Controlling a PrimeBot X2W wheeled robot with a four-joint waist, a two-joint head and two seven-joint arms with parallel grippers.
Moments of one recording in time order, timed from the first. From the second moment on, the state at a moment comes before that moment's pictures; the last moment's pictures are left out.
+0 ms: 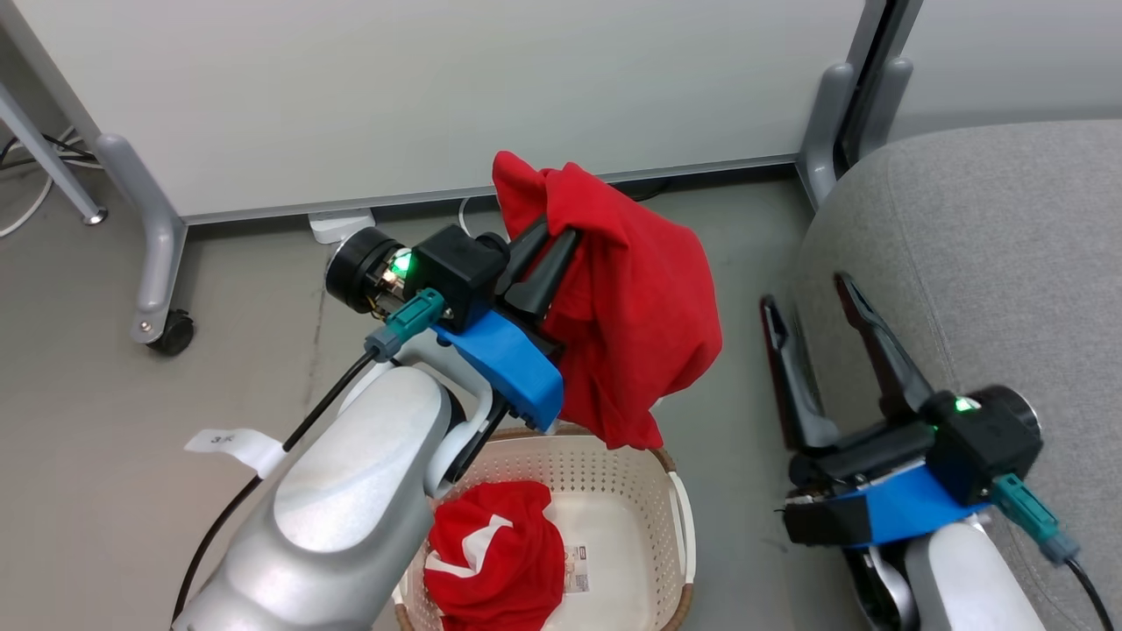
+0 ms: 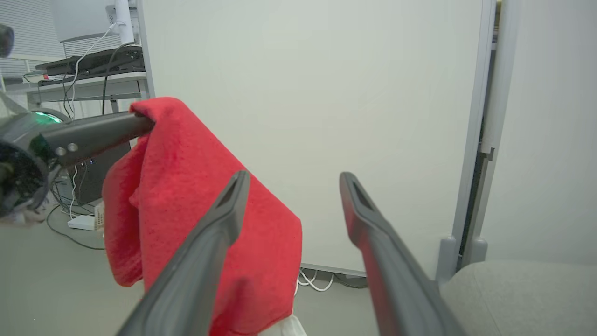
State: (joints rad) left arm -0.69 0.15 -0.68 0.41 -0.42 -0.12 -0.14; right arm -0.20 -0.05 0.14 0.06 0.10 0.13 -0.26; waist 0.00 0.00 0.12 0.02
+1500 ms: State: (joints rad) left arm -0.71 0.11 -0.77 0.41 -0.44 -0.12 -0.16; right arm -0.48 -0.05 0.38 0.47 0.04 0.13 -0.26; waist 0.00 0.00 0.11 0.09
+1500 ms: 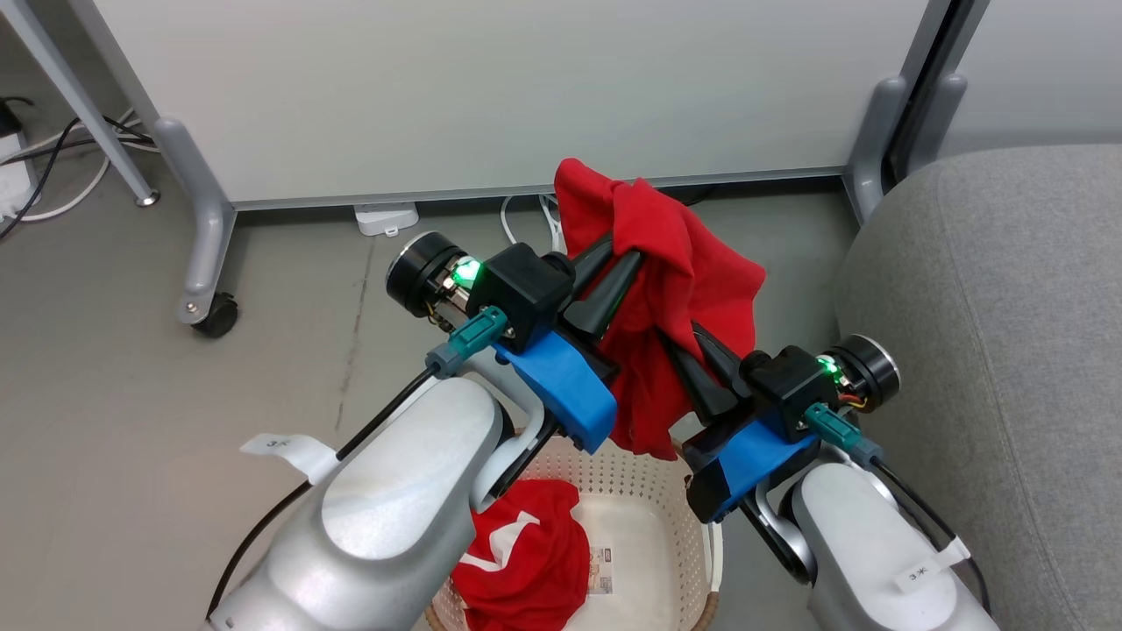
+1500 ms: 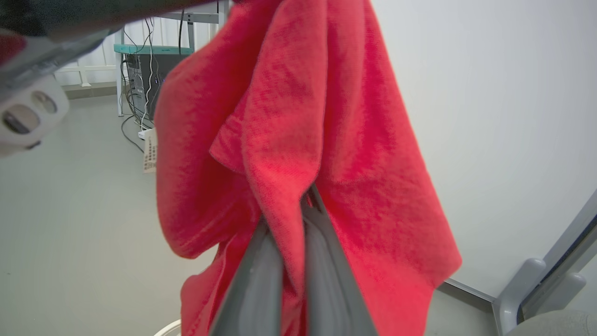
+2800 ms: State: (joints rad) left arm -0.71 0.13 -0.80 0.42 -0.46 -0.09 -0.19; right arm -0.46 -0.05 0.27 0.40 0.06 0.13 -0.26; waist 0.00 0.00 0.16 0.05
